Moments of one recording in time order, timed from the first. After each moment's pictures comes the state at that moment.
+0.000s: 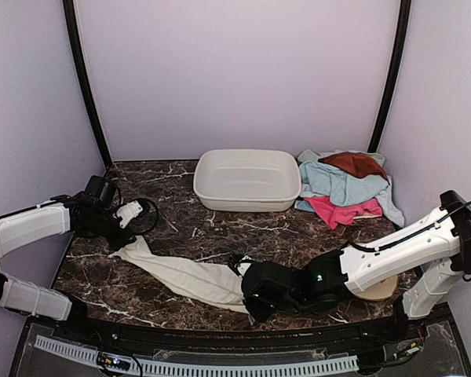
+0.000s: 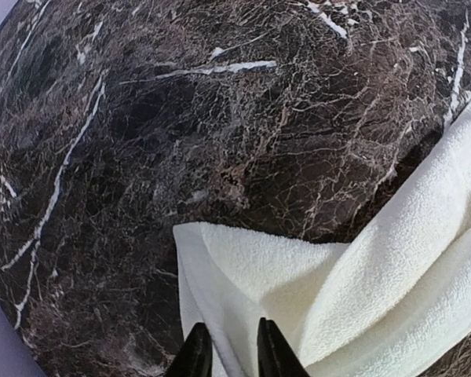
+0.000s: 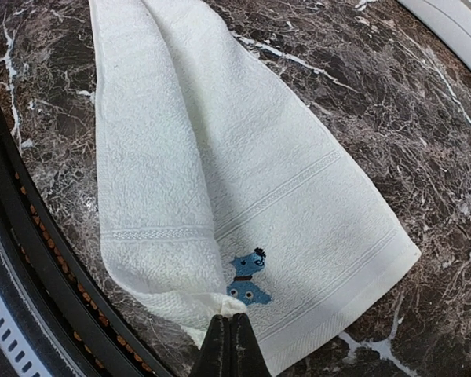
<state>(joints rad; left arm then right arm) -0.28 1.20 0.71 -0.56 0.06 0.51 1.47 1.60 0.96 -0.33 0.37 0.52</state>
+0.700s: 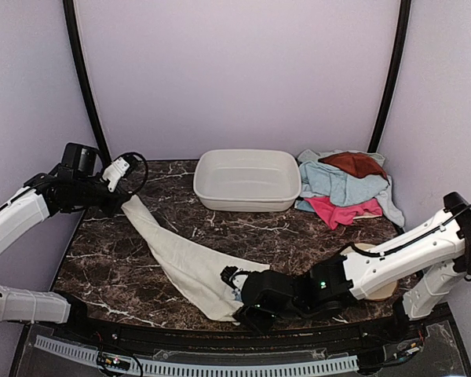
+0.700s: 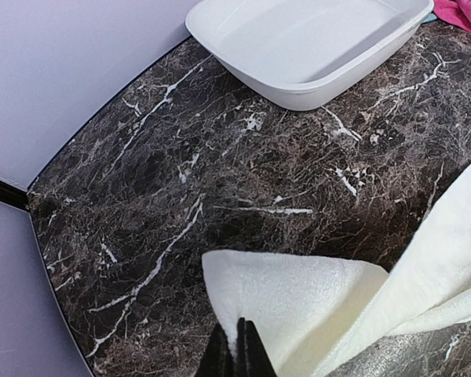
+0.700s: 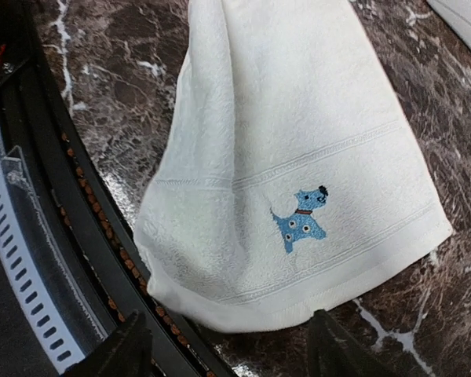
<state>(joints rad) -0.28 1.07 0.95 -0.60 0.09 0.41 1.52 1.60 0.97 -0.35 0.32 0.47</state>
